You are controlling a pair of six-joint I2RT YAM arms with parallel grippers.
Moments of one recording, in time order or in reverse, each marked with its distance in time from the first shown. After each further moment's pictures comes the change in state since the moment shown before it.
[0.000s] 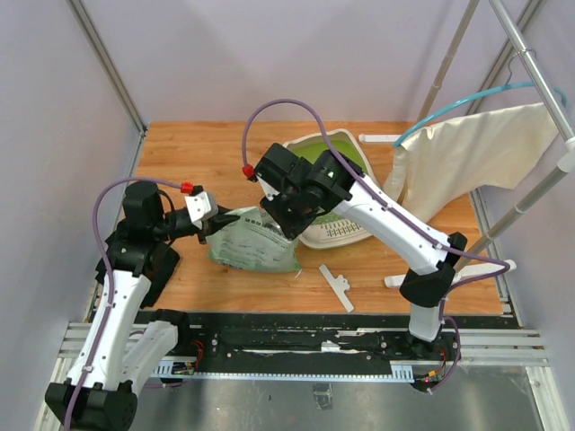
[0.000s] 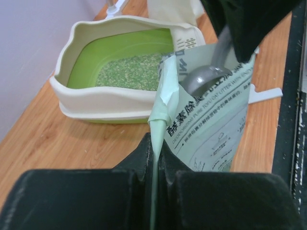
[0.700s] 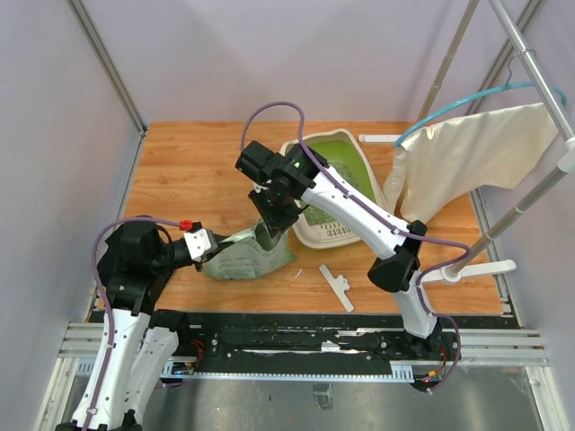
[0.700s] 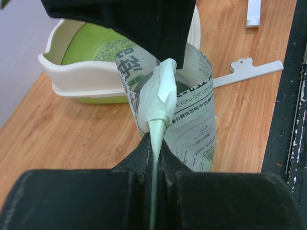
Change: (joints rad) left arm 0.002 -0.297 -0.194 -0.143 -0.044 0.095; right arm -0.055 0.216 0.158 -0.058 -0.043 0.244
